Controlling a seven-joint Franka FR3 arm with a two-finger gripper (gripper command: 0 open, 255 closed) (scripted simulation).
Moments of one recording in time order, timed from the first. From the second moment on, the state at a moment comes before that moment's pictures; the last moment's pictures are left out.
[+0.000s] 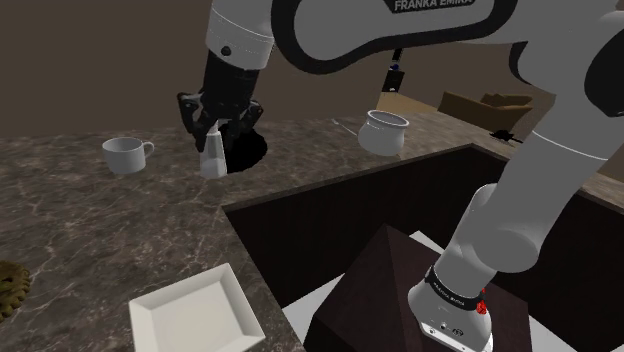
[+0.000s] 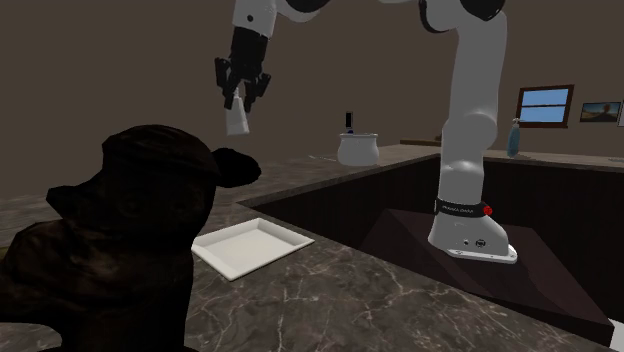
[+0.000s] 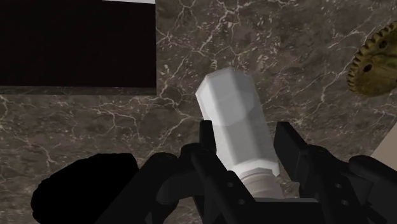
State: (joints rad) arm 0.09 -0.05 0.54 -1.87 -0.10 2.08 0.93
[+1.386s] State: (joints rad) arm -0.12 0.09 0.31 -1.71 -0.03 2.08 0.45
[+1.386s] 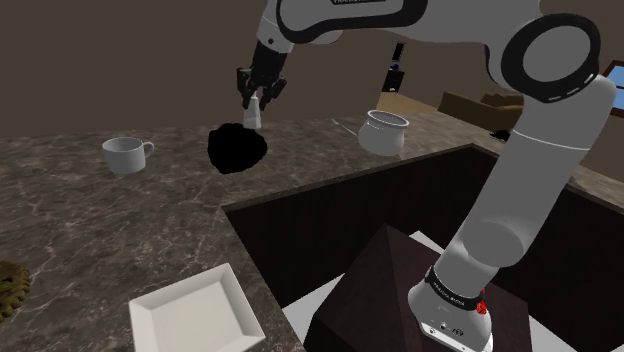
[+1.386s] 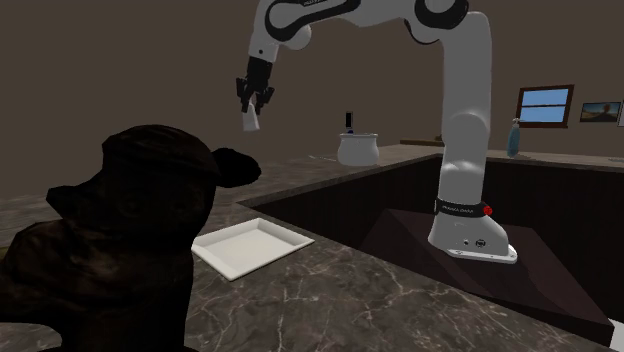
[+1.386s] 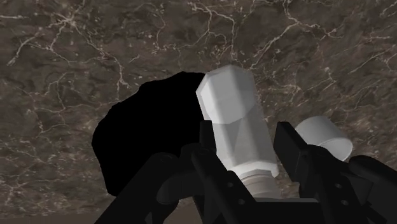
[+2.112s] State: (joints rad) arm -0.13 0.13 0.30 -1.80 -0.03 2.19 0.44
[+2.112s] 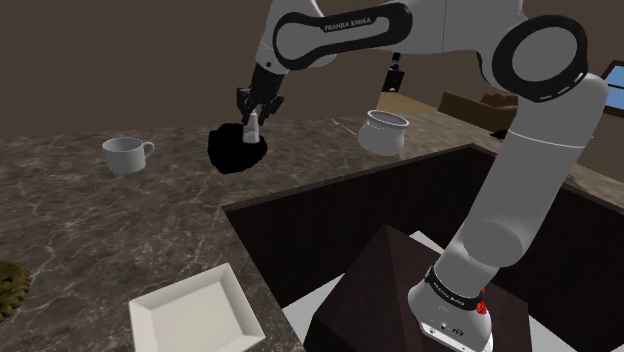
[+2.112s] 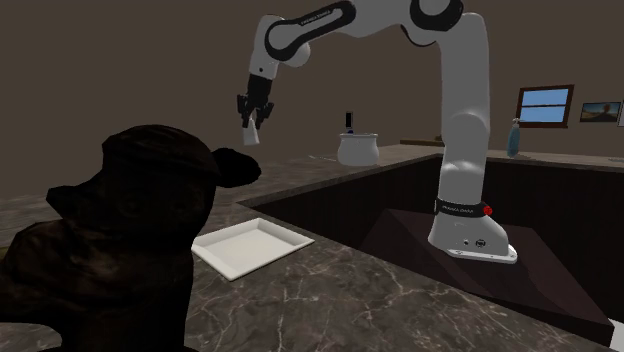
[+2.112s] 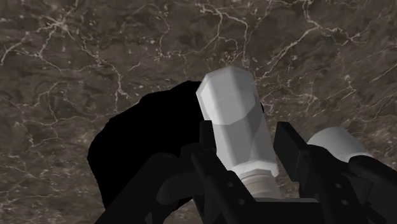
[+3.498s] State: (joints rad) arm -0.12 0.22 0.29 -1.97 -0.08 2.46 0.47
